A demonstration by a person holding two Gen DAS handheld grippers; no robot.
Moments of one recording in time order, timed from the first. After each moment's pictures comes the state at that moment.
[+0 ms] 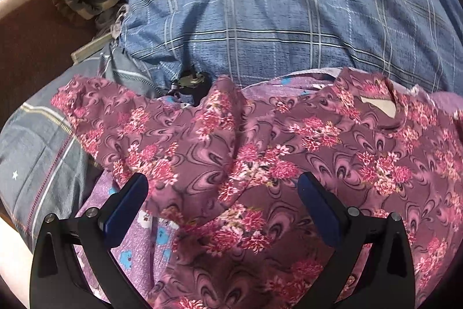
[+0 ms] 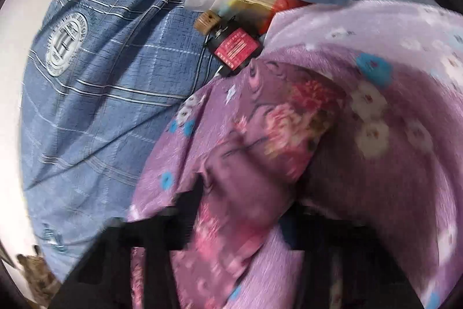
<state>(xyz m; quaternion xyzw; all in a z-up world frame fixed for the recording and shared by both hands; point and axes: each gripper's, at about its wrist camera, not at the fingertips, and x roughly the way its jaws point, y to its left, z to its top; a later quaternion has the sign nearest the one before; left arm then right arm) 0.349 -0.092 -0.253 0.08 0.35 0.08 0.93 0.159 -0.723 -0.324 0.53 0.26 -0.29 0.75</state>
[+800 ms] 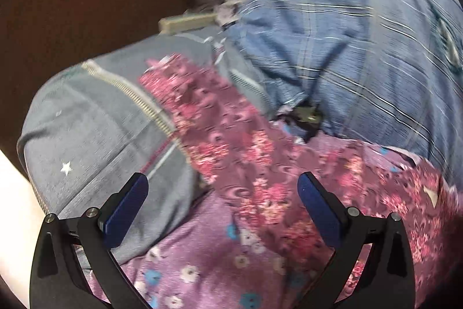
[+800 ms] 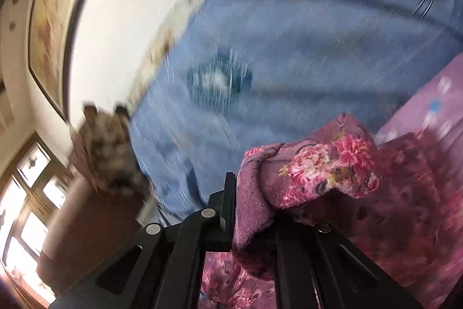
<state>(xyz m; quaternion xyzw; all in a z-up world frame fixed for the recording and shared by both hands) 0.355 0.082 -0.207 -0.07 0.34 0.21 0.91 0.331 -0.315 -0.186 0.37 0.26 0.03 0.89</state>
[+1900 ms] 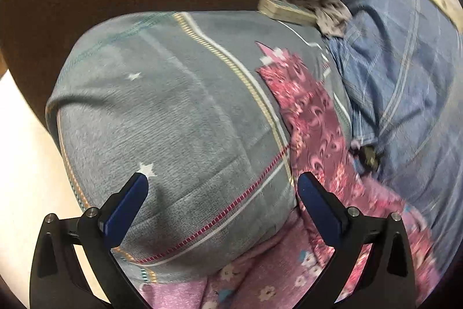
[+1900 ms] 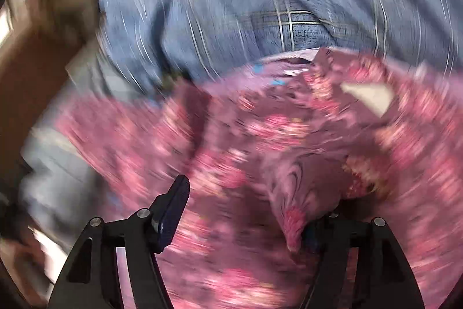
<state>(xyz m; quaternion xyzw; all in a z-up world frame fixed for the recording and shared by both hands) 0.336 0.201 -0.210 -0.20 0.36 0.29 0.86 0.383 -0.165 -0.272 0.06 0.51 0.06 0.85</state>
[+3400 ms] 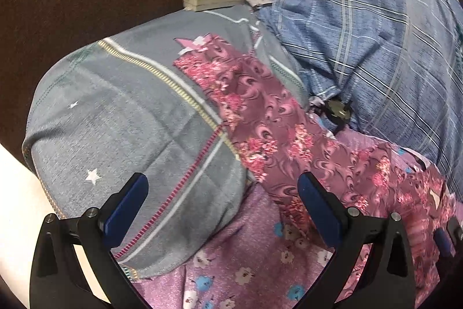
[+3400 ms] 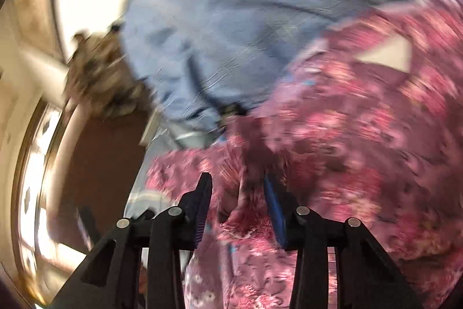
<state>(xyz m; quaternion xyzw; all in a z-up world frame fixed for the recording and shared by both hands) 0.356 0.144 -0.206 -0.10 0.40 0.21 0.89 0.362 -0.221 -0.267 0.37 0.41 0.19 0.82</state>
